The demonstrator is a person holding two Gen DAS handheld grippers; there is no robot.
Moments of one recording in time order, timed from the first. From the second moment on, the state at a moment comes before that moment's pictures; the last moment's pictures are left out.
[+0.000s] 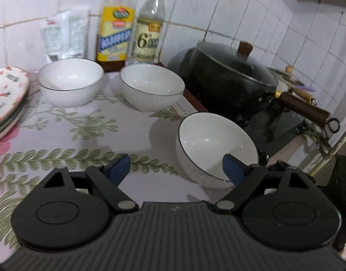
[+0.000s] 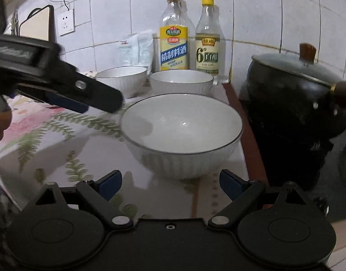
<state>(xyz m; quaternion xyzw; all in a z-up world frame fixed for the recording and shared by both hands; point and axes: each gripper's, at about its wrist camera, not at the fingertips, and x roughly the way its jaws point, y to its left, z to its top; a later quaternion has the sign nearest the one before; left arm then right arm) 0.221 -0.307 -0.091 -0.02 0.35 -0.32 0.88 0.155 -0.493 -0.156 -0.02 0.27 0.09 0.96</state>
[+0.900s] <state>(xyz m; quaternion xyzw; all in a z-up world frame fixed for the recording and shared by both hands) 0.244 -0.333 -0.119 -0.03 0.40 -0.33 0.86 0.171 -0.488 -0.153 -0.02 0.23 0.10 0.97</state>
